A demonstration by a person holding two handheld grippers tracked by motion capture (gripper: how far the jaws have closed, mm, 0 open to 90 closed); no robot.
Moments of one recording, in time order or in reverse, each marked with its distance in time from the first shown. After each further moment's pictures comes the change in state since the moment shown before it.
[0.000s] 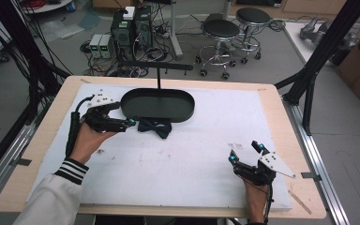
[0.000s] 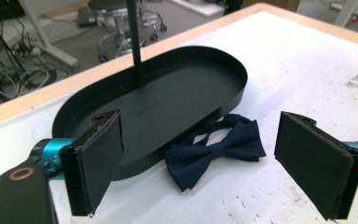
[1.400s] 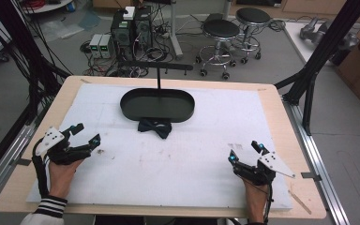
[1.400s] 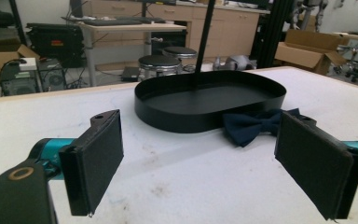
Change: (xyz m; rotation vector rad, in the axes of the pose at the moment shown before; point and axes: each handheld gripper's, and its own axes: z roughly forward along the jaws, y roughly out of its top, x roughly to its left) left arm 0.034 -0.129 -0.069 -0.359 0.131 -0.115; right arm 0.001 0.000 0.000 0.008 0.002 0.001
